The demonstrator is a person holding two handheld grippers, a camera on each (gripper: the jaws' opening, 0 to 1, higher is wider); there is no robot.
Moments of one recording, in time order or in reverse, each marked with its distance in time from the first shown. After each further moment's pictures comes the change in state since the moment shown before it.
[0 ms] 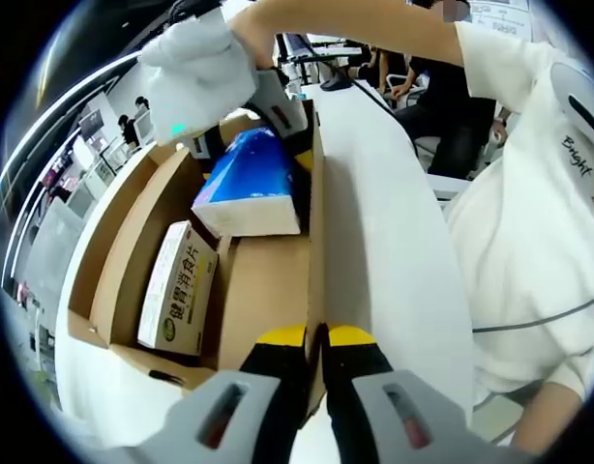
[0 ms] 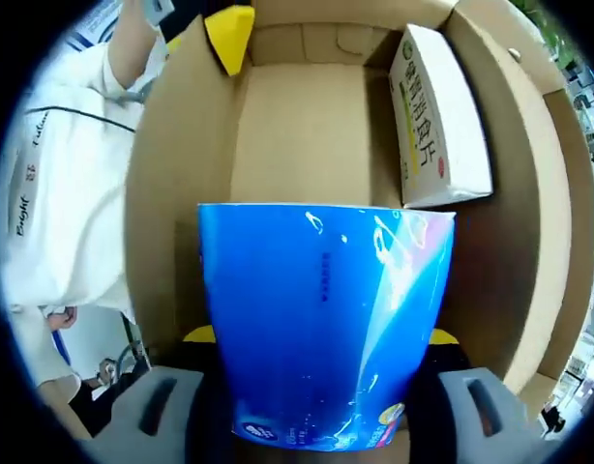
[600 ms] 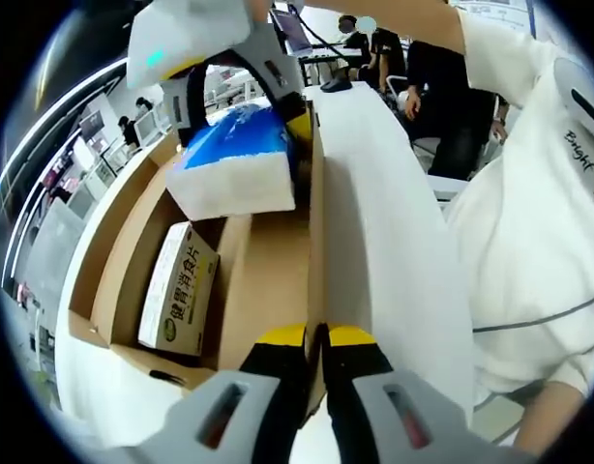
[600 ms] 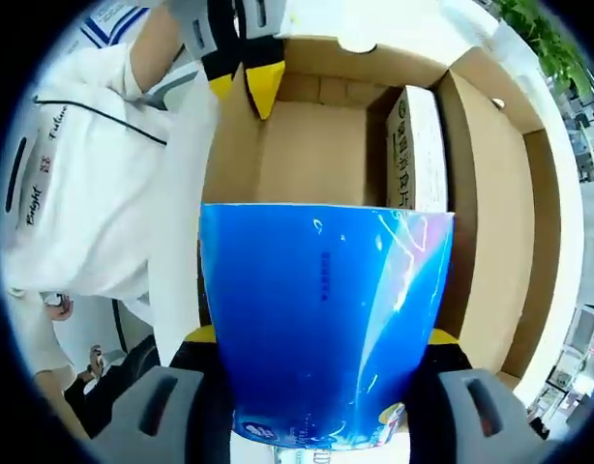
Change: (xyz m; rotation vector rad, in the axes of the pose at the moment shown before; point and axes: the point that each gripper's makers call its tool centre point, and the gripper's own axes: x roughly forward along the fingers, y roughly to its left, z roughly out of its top) left arm 0.000 0.000 0.000 0.002 -0.006 0.002; right arm -0.045 -0.004 0.007 -0.068 -0.009 -0.065
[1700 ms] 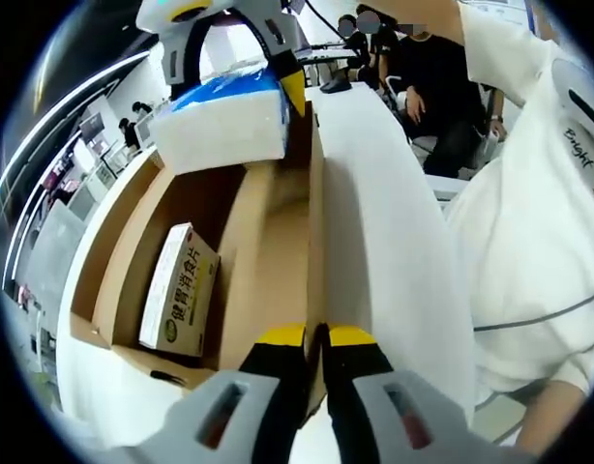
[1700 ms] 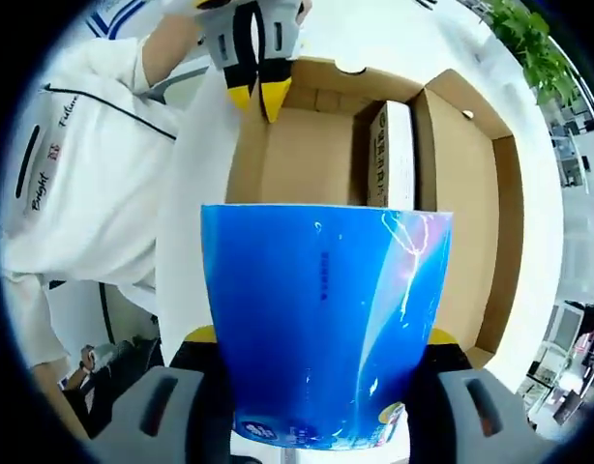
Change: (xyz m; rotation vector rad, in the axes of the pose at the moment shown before) left arm -0.001 0.001 0.000 0.008 -0.003 0.004; right arm -0.032 0.010 -0.011 -0.017 0.027 -0.078
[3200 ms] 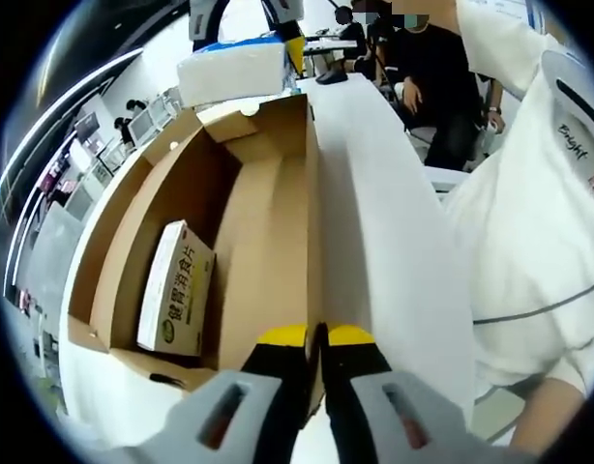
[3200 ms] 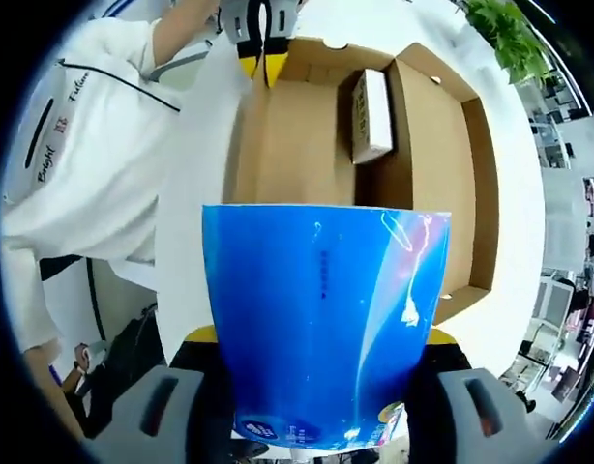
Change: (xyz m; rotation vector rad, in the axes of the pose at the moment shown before) left arm 0.002 -0.002 -0.002 0.014 0.041 -0.006; right arm -0.022 0.002 -0.070 0.048 0.028 -0.084
